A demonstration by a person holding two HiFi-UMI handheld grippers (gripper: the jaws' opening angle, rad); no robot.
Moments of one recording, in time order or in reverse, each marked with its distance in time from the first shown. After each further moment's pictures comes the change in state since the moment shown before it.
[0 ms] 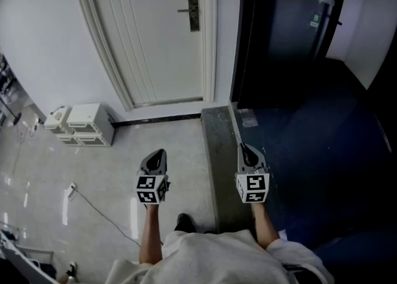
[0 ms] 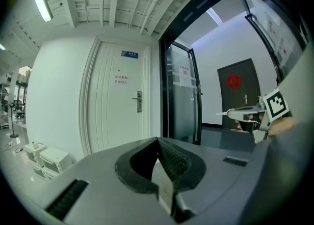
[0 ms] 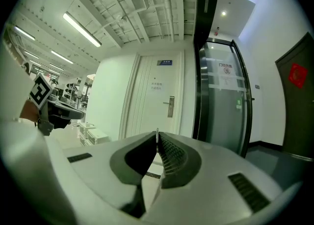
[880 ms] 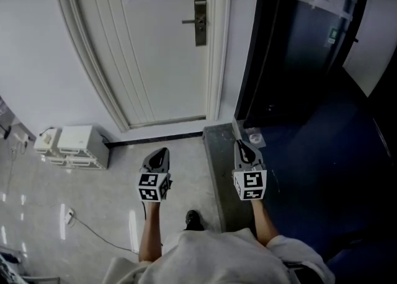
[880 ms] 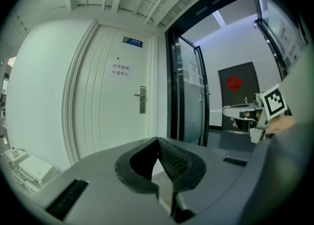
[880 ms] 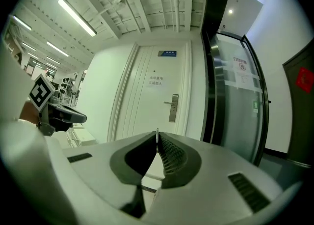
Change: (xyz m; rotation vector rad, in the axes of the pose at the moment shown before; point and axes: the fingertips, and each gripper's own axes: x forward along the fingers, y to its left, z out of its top) left arm 0.244 0.158 0.052 -0.017 0.014 -0.080; right arm 0.292 -0.003 0.044 -0.039 0.012 -0.014
